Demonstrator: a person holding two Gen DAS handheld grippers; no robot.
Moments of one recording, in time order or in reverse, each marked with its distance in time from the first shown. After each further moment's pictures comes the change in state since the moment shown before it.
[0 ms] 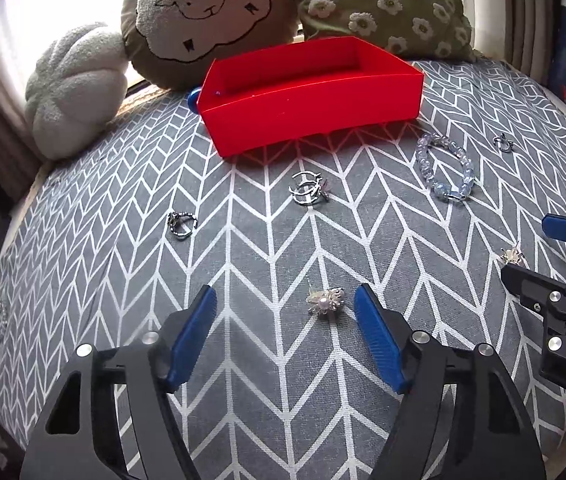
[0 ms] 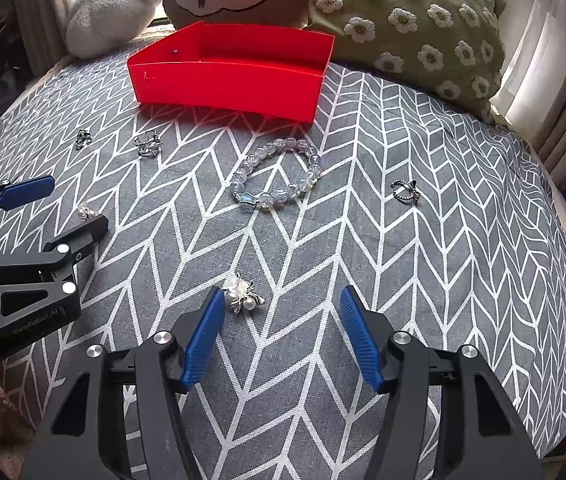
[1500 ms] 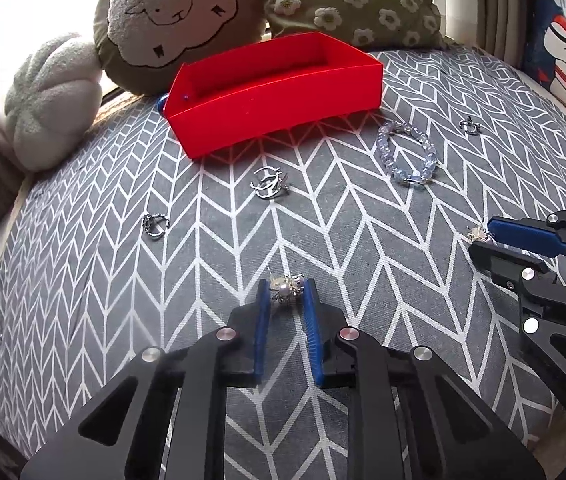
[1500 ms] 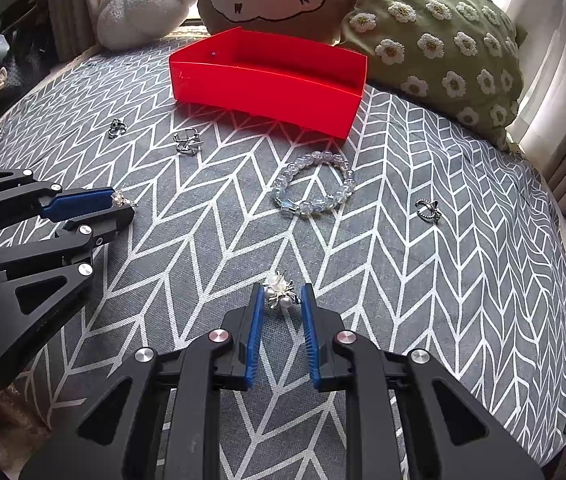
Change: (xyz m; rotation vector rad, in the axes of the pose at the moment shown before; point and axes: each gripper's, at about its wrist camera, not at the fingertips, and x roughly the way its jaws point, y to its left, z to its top) left arm -0.010 -0.013 -0.002 0.068 0.015 -0.067; right arm -0.012 0.019 -0.004 -0.081 -0.047 0.027
